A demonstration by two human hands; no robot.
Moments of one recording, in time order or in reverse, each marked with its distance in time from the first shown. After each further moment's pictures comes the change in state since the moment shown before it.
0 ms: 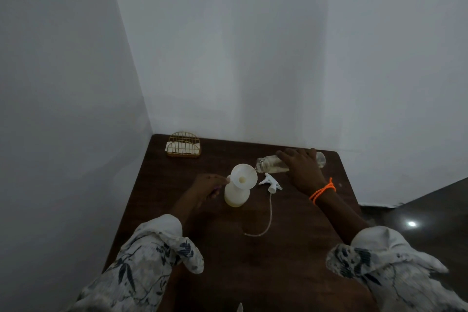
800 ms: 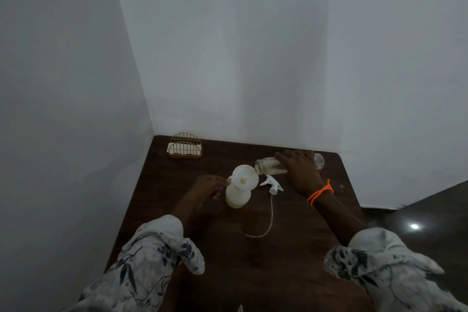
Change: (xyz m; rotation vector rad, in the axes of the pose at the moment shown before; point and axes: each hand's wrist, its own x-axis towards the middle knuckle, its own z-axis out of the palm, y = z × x) left_hand 0.006 -0.005 -0.001 0.016 -0.005 -0.002; right_hand 0.000 -0.007 -0.002 0.018 -0.014 0.000
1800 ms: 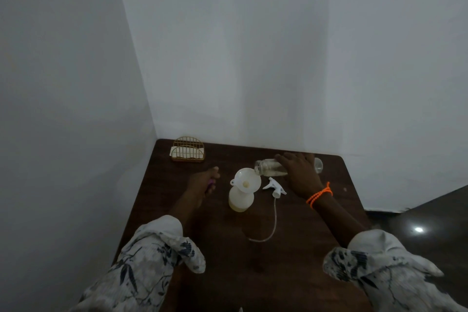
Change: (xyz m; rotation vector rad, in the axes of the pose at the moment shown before) left_hand 0.009 0.006 -0.017 -0.357 0.216 -0.140; right_hand 0.006 -0.009 0.002 0.089 0.021 0.026
